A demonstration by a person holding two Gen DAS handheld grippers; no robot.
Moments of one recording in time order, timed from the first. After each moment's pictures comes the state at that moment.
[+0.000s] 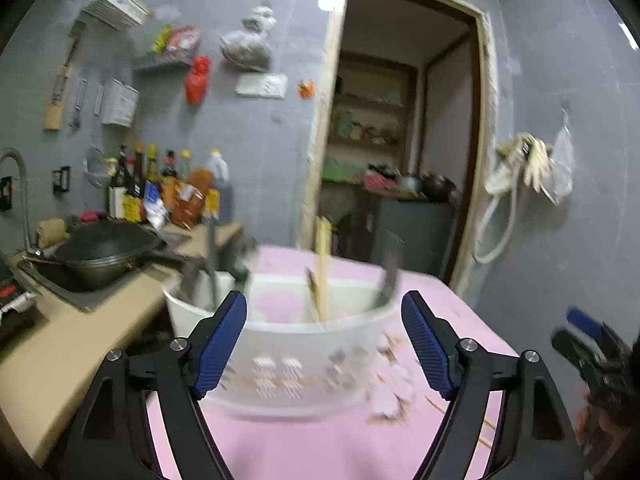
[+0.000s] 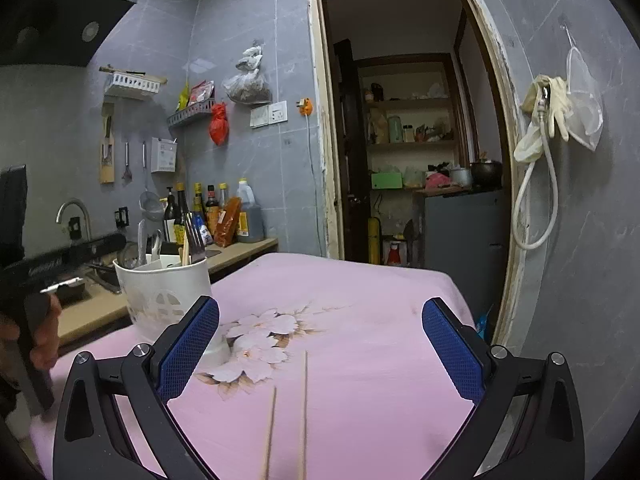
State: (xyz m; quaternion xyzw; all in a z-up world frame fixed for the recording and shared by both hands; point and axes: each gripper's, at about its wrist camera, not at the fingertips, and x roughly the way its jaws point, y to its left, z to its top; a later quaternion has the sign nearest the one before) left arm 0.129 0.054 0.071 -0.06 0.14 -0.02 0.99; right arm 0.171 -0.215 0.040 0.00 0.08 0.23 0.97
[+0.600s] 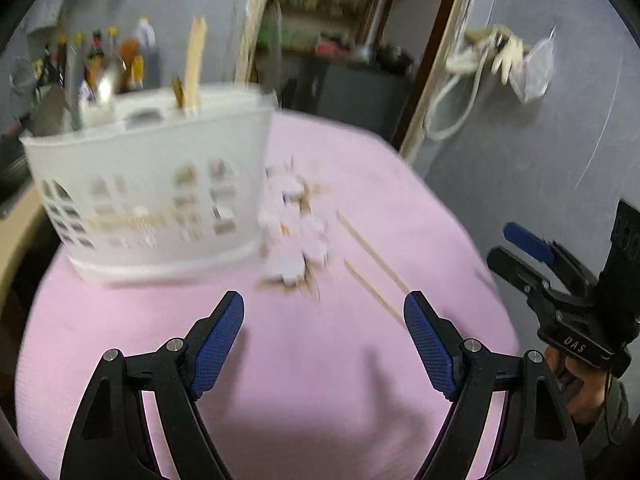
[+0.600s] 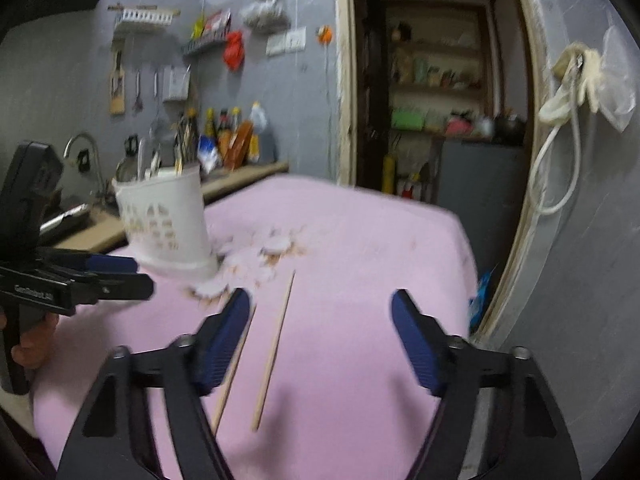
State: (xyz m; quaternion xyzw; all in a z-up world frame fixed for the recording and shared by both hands) left arm 0.170 -0.021 0.005 -0.08 0.38 -0.12 0.91; right arm 0.194 -0.229 0.011 -0.07 0.22 0.27 0.94
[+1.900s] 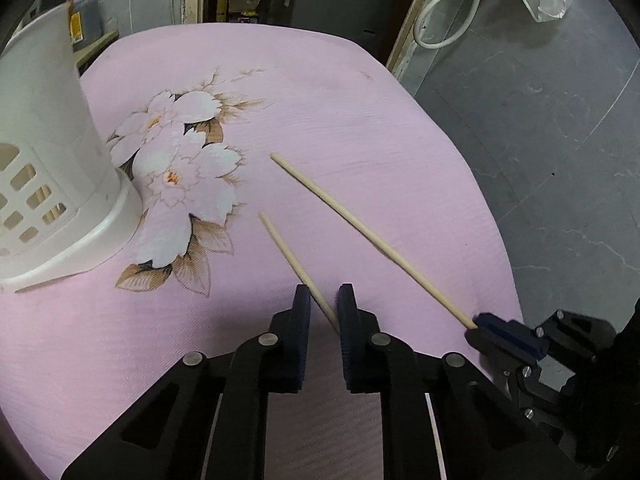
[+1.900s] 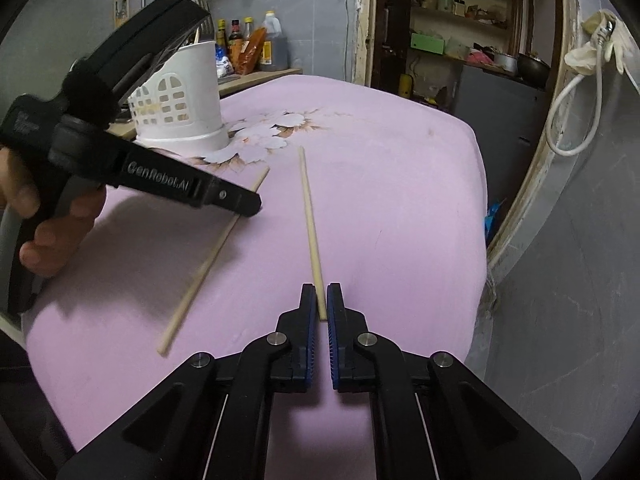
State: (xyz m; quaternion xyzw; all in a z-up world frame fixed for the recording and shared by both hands) left arm 0.226 -0.071 -0.019 -0.04 0.51 -0.15 0.84; right arm 0.168 -0.237 -0.036 -0.13 0.35 0.27 0.89
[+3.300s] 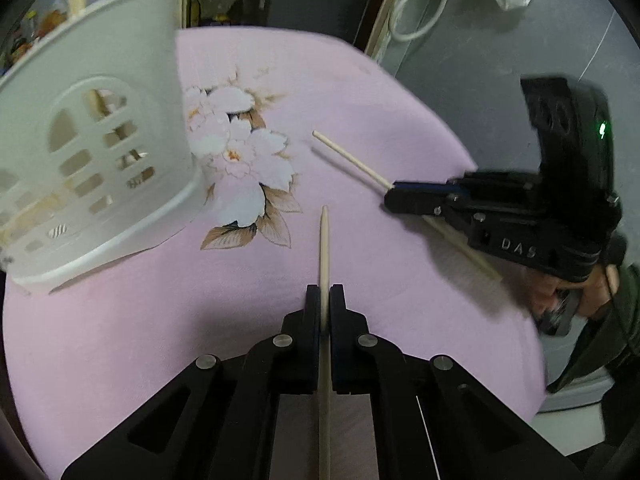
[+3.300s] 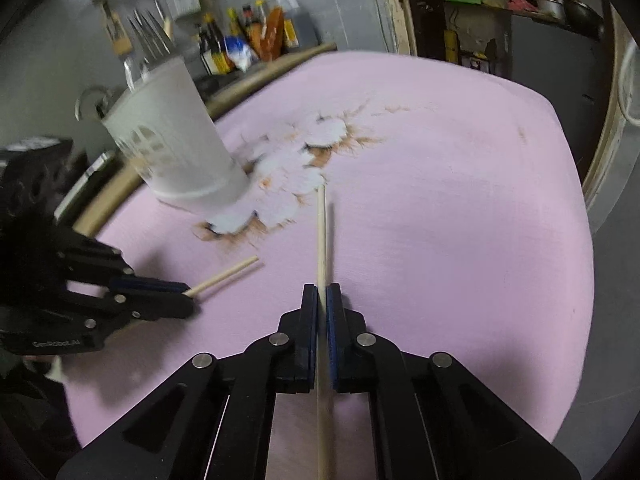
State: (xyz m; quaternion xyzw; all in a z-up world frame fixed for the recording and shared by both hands) left arm 0.183 -0.033 -0.005 -0.02 0.50 -0.20 0.84; right arm 0.265 -0.191 -0.027 -0.05 0.42 0.36 0.83
